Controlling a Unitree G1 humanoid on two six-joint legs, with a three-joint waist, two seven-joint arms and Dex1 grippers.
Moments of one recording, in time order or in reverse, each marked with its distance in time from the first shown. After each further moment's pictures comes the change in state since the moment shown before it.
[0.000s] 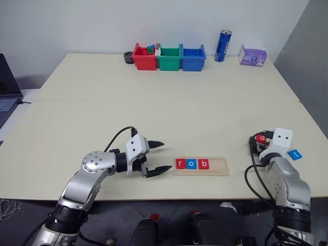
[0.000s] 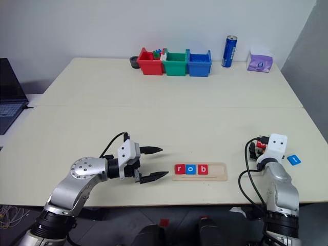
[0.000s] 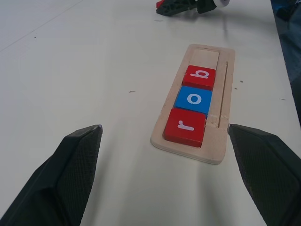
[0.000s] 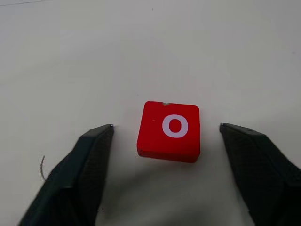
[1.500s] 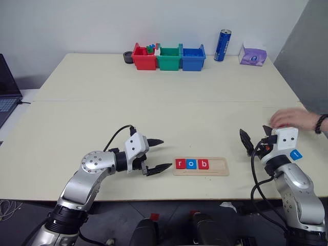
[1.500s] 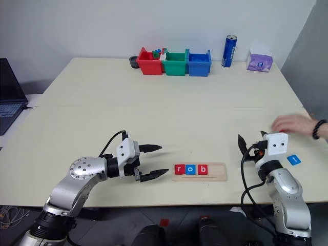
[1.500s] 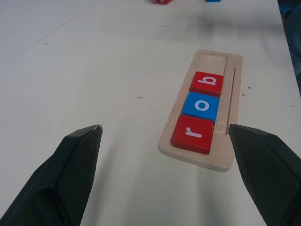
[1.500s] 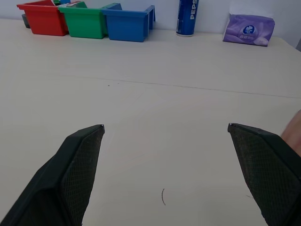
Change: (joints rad) left arm 0.004 -0.001 0.008 -0.018 -0.007 -0.001 0.037; right arm 0.211 -0.084 0.073 -0.275 0.079 -0.262 0.305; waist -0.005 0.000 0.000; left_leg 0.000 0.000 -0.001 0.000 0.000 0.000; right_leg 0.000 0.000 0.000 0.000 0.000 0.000
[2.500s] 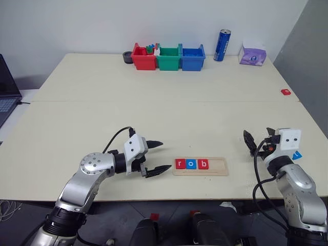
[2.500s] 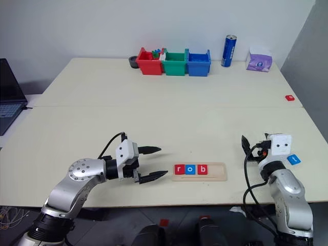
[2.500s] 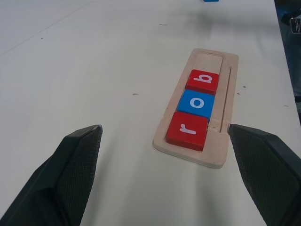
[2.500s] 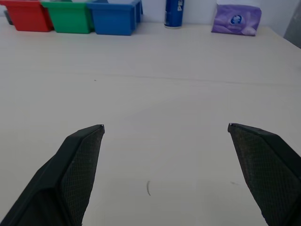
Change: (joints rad) left arm 0.018 0.008 0.002 -0.012 -0.021 0.015 0.005; right arm -0.012 0.010 -0.020 0.001 0.008 0.019 -0.008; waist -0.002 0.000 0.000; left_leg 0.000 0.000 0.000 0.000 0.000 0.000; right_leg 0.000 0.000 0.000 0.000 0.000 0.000
